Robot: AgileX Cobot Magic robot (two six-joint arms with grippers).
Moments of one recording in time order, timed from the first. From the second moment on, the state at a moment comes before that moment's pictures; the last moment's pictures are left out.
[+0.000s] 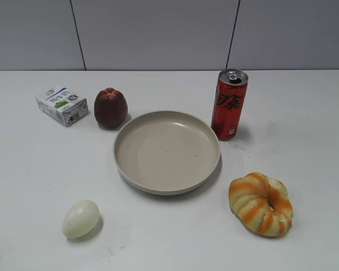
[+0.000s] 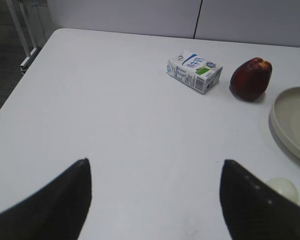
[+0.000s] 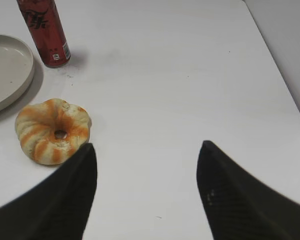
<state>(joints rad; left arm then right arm) -0.01 -0.01 -0.51 -0.11 1.04 0.09 0.03 0.00 -0.50 0.07 1.05 -0.01</state>
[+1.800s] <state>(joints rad) -0.56 1.27 -0.71 -0.27 0.70 0.42 0.03 0.00 -0.50 0.07 1.05 -0.01</state>
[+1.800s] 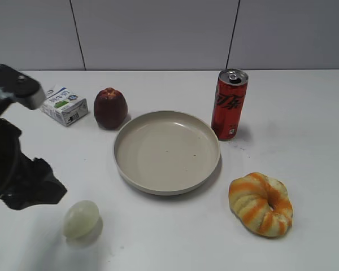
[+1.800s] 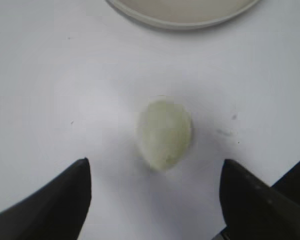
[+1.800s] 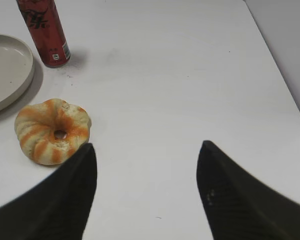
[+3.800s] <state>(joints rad) -0.62 1.97 -1.36 -0.39 0.55 0.42 0.03 0.00 -0.50 0.07 1.05 -0.01</state>
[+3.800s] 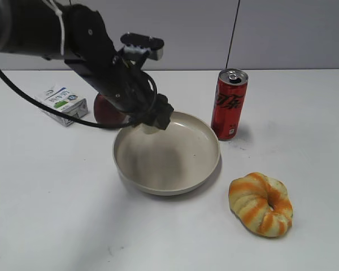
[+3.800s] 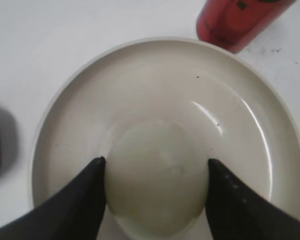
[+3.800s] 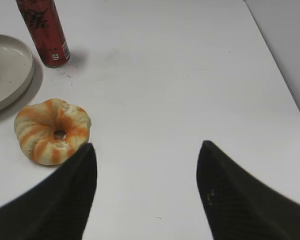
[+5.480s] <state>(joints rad) -0.12 1.60 -1.53 -0.12 1.21 0.15 0.03 0.00 -0.50 0.07 1.05 -0.01</state>
